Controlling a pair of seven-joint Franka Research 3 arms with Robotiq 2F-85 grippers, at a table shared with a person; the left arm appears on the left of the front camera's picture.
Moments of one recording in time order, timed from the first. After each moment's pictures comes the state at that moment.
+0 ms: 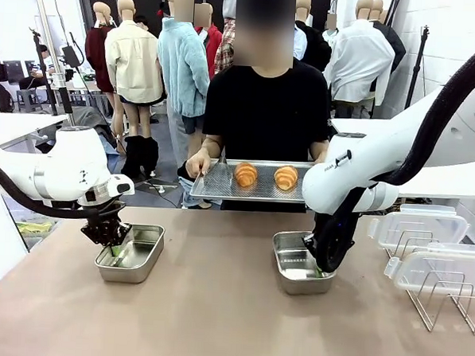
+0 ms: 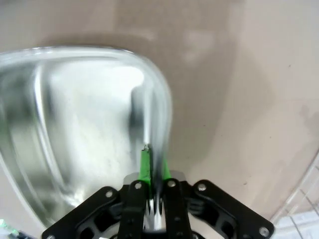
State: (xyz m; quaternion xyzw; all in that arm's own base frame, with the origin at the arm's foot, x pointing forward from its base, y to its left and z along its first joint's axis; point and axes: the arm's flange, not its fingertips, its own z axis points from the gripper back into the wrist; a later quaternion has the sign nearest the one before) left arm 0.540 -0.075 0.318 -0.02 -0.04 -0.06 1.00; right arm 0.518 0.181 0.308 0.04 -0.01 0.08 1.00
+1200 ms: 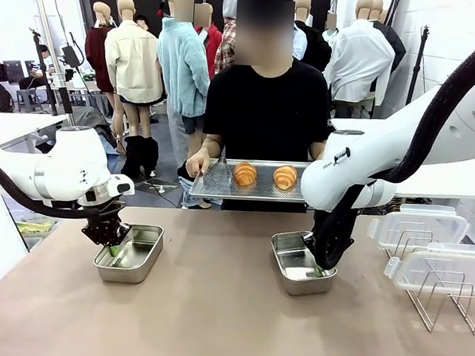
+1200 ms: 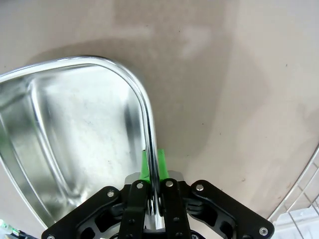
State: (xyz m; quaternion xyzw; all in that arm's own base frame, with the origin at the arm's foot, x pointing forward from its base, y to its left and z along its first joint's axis) left arm 0.540 -0.075 0.318 -0.02 -0.04 -0.06 1.00; right arm 0.521 0.183 0.310 0.03 0.00 0.08 1.00
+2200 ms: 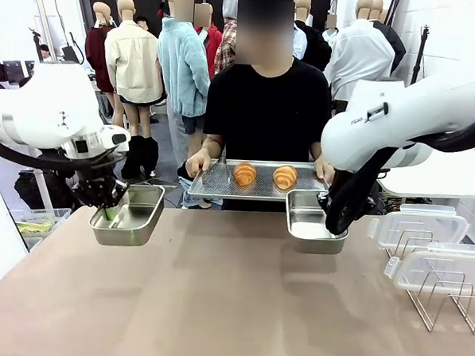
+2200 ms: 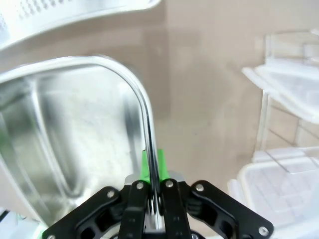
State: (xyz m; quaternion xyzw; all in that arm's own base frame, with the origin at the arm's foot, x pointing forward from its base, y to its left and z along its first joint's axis) left arm 0.481 -0.111 0.468 -0.02 -0.07 -0.02 1.00; right arm 0.486 0.156 0.434 0.03 -0.08 -0.03 1.00
